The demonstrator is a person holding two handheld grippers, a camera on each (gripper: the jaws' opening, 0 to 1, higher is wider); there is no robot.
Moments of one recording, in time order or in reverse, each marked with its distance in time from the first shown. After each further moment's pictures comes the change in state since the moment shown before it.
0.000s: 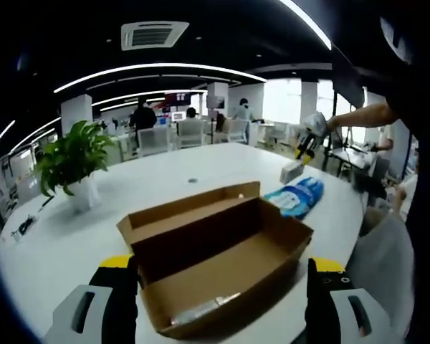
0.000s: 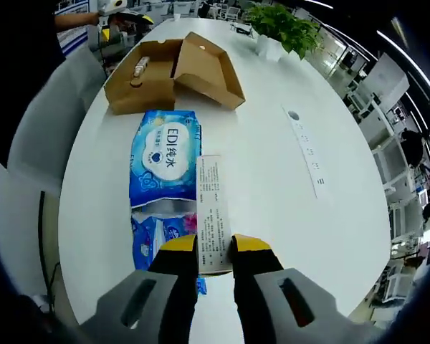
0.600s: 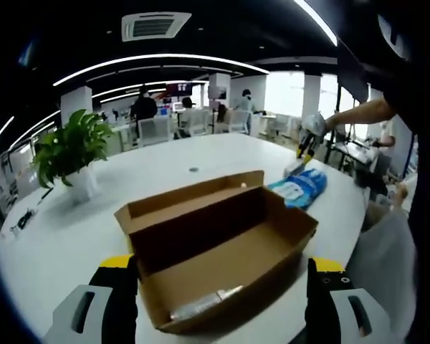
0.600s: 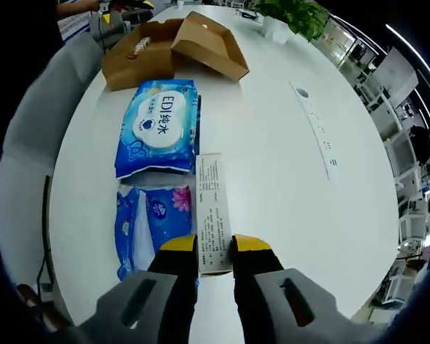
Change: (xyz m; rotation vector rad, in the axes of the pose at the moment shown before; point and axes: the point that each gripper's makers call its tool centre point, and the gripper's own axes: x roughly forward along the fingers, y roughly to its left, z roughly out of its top) left arm 0.006 0.007 -0.016 -0.013 0.054 0.001; right arm 0.029 -0.006 -0.037 -0.019 0.076 0.051
